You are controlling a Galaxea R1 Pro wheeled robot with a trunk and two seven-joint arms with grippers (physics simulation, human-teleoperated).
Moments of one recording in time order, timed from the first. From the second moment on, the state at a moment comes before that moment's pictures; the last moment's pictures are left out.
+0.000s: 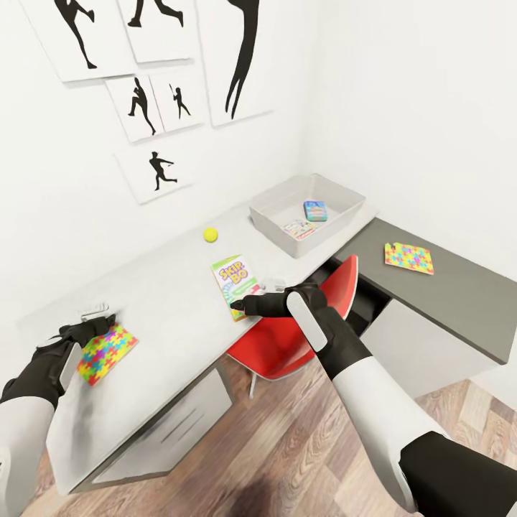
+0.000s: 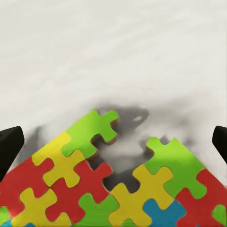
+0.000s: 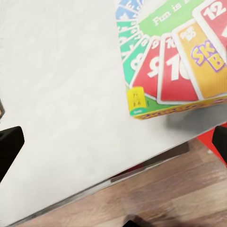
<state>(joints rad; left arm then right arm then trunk) -0.85 0.29 0.33 -0.66 0.00 0.20 -0.08 -0.99 0.17 0.34 -0.96 -0.59 0.90 -0.02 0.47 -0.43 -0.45</state>
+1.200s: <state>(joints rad) -0.85 0.29 0.33 -0.66 0.00 0.20 -0.08 -0.99 0.17 0.34 -0.96 -0.59 0.90 -0.02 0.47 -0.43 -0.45</state>
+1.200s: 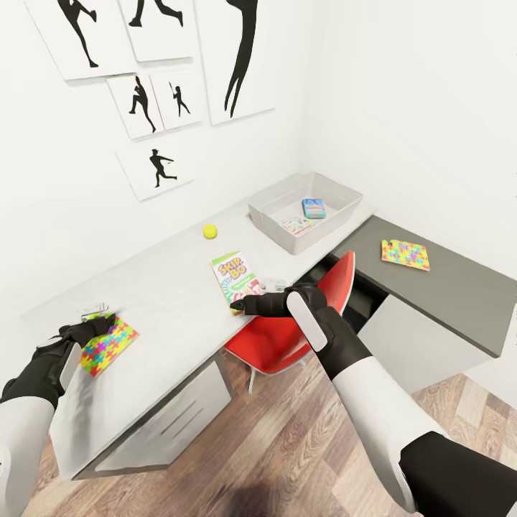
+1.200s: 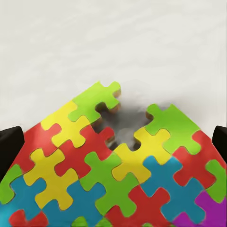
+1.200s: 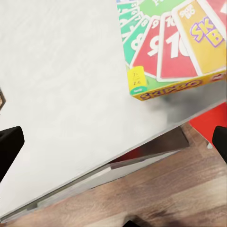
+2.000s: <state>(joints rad) -0.85 0.29 0.33 -0.66 0.00 0.20 -0.08 -0.99 0.17 0.34 -0.96 -0.59 0.90 -0.02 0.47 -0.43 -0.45</state>
